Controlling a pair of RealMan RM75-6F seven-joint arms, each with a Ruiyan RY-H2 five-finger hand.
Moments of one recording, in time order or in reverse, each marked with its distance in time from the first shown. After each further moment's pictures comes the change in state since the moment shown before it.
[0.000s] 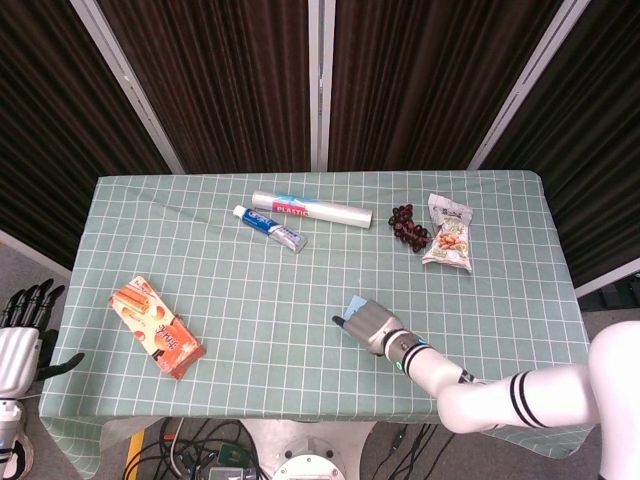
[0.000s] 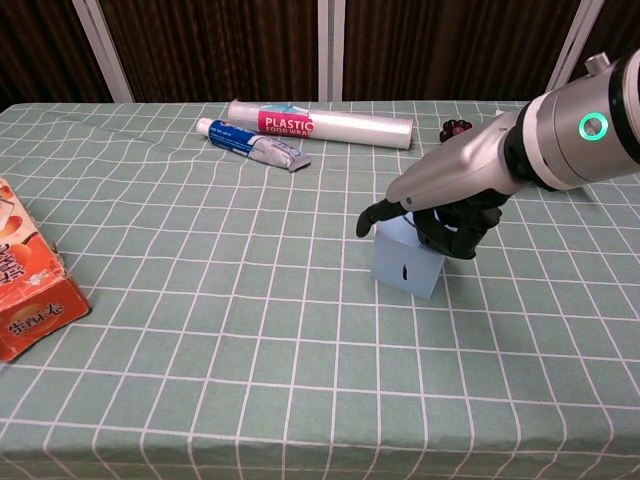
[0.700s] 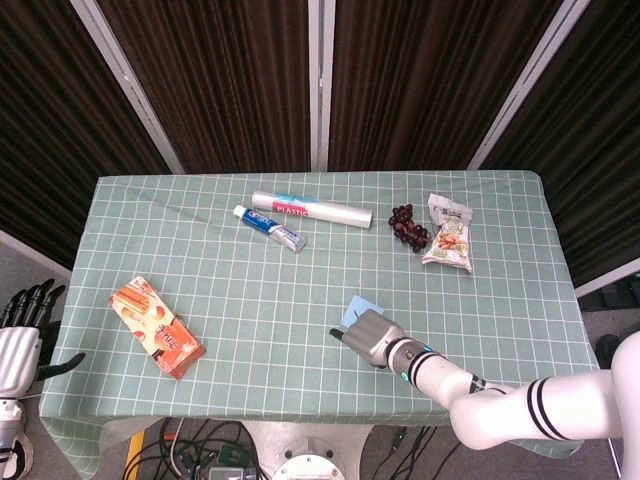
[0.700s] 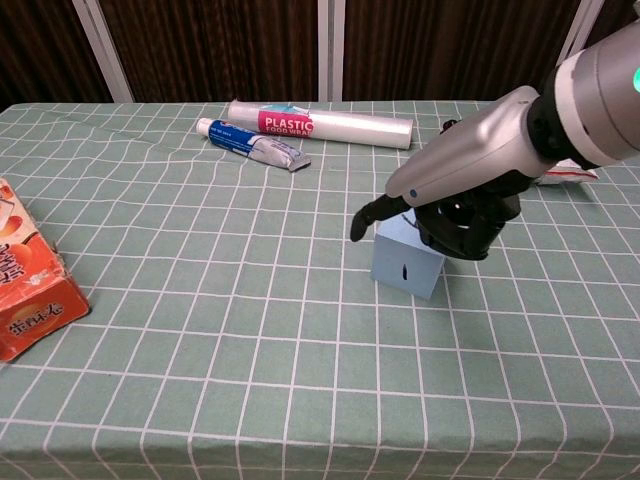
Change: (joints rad) left arm -0.002 -0.001 -0.001 -0.001 0.002 -0.007 -0.019; right arm 0.101 0.131 -0.080 -0.135 -0.106 -0.050 0.141
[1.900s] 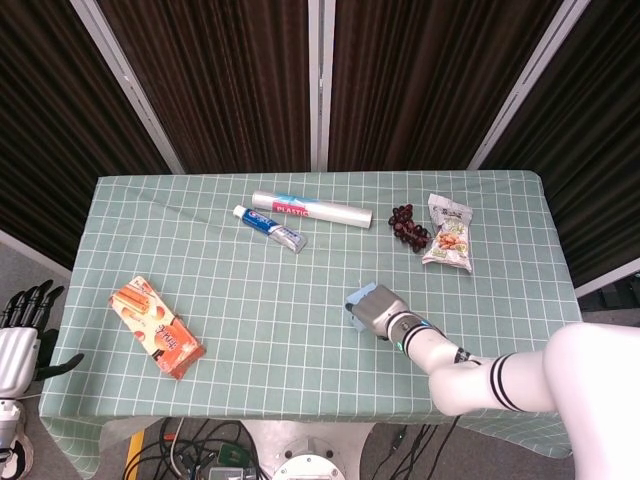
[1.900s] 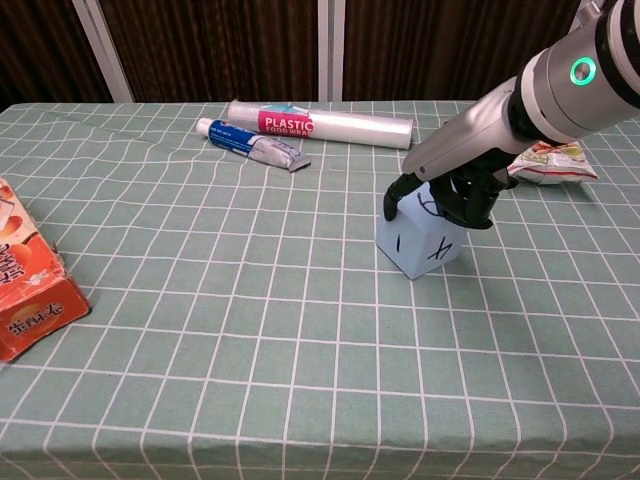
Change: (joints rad) left arm 0.003 0.003 0.000 0.009 -0.009 -0.007 -0.018; right arm 0.169 -0.114 -0.131 0.201 0.157 -0.038 0.114
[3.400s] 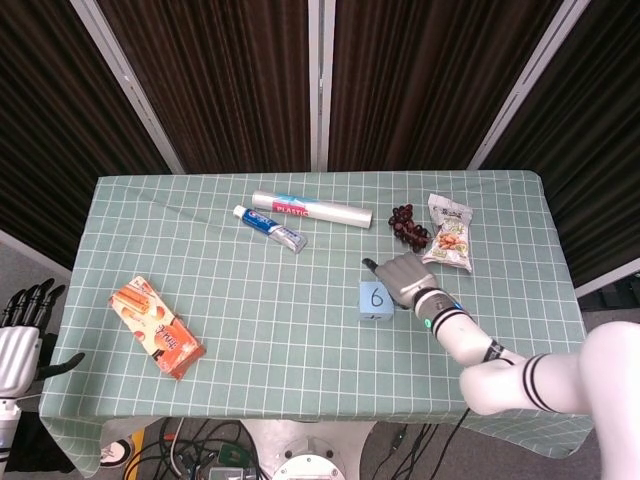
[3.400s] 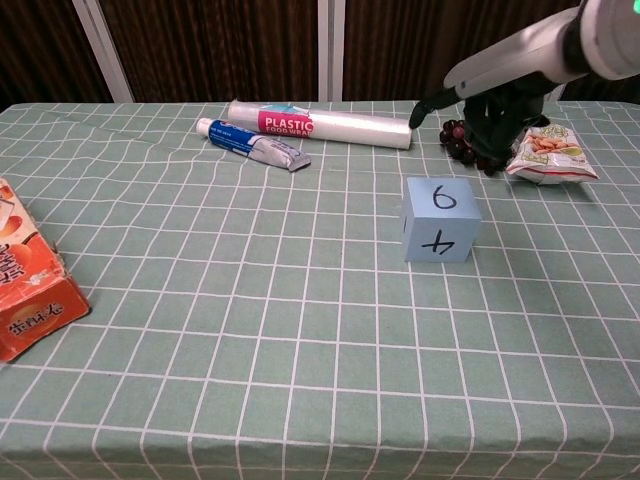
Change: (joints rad) left arm -0.002 0.008 -0.003 -0.027 0.006 0.000 0.037; right arm -0.113 0.076 -0.064 -0.006 -0.214 0.266 0.270
